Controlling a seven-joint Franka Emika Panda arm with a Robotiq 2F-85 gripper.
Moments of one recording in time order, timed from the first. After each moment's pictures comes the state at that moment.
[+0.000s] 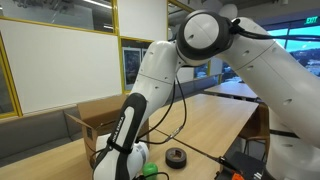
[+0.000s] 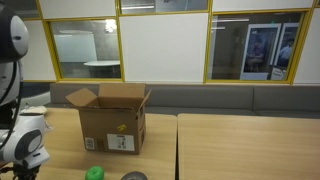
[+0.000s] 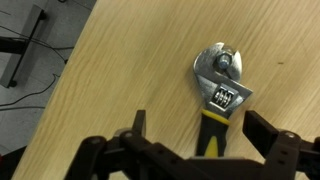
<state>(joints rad) 0.49 0.76 0.25 -2.09 0.18 2.73 1.51</state>
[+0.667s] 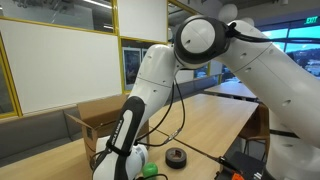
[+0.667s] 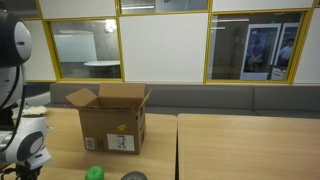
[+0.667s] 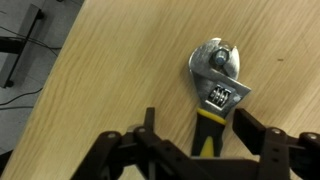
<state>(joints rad) 0.49 0.79 0.24 -2.07 0.18 2.74 1.50</state>
